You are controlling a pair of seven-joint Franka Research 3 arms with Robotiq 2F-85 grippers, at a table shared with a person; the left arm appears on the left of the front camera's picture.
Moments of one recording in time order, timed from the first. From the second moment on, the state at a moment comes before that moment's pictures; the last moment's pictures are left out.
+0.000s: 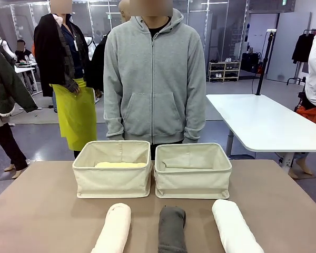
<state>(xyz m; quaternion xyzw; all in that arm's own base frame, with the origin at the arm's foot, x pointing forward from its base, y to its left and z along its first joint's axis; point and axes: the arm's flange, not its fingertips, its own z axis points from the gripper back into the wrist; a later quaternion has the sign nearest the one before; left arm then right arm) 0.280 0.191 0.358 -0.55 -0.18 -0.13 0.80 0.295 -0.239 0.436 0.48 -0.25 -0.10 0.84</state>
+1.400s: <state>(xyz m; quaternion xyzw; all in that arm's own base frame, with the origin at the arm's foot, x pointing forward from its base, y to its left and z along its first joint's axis) 0.284 0.186 0.359 -0.55 -0.17 -0.14 0.80 0.295 -0.239 0.436 0.48 -0.25 -0.10 0.84</state>
